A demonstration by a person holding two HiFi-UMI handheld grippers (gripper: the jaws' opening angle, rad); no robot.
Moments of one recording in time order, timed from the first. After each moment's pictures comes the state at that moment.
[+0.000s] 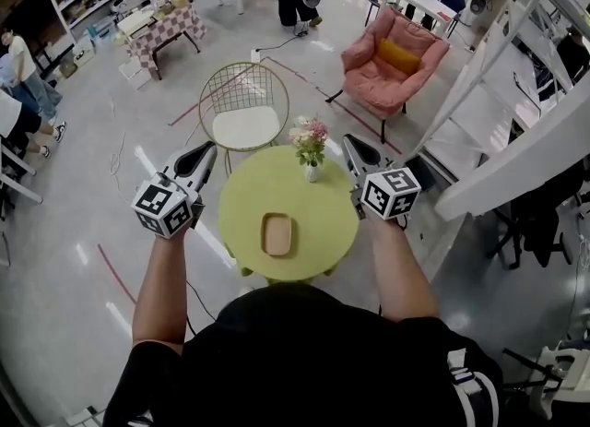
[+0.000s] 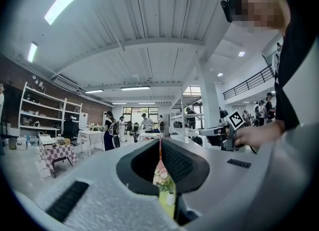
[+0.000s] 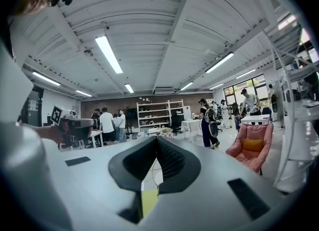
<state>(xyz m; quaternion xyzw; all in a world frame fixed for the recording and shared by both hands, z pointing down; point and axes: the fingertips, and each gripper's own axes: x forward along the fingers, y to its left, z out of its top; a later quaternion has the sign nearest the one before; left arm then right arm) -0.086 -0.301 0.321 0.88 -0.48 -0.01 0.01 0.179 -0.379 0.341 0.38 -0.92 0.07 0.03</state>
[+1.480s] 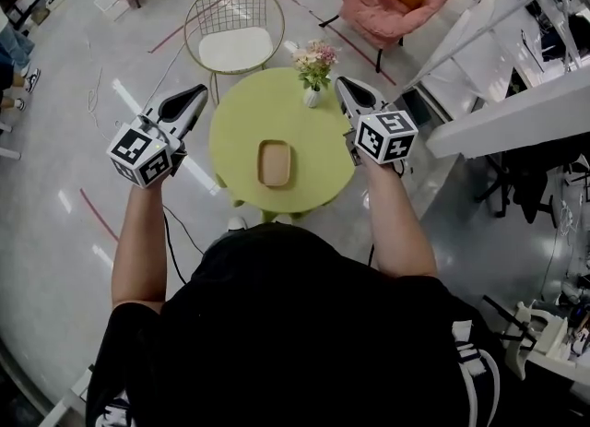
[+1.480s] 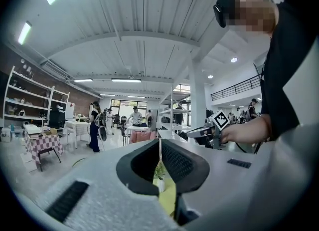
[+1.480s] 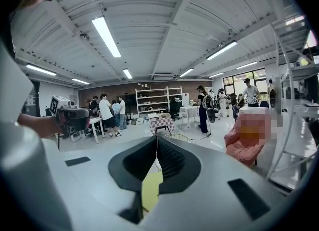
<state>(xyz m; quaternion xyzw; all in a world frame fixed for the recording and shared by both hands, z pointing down) -0.123 -0.284 0.381 0.91 -0.41 0.00 0.04 0.125 -0.369 0.417 0.39 -0.91 0.09 0.11</state>
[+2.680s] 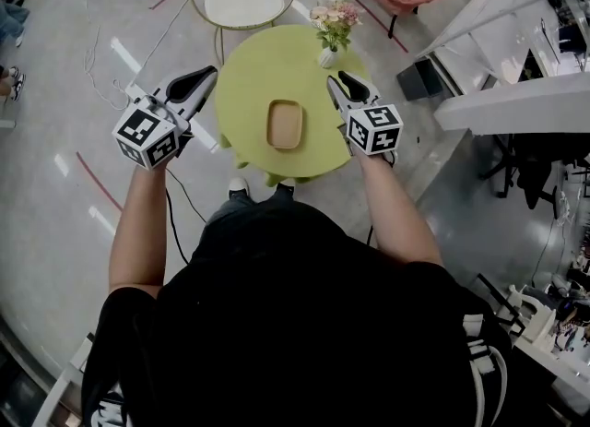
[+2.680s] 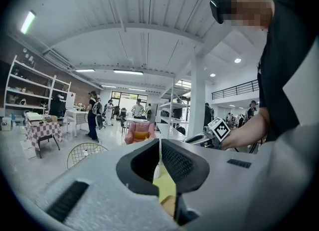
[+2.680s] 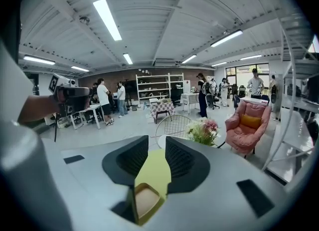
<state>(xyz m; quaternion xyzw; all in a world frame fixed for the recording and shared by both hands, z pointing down) -0.134 -0.261 0.456 0.91 -0.40 0.02 0.08 0.100 -0.332 0.543 0.38 -0.90 0.12 0.19</state>
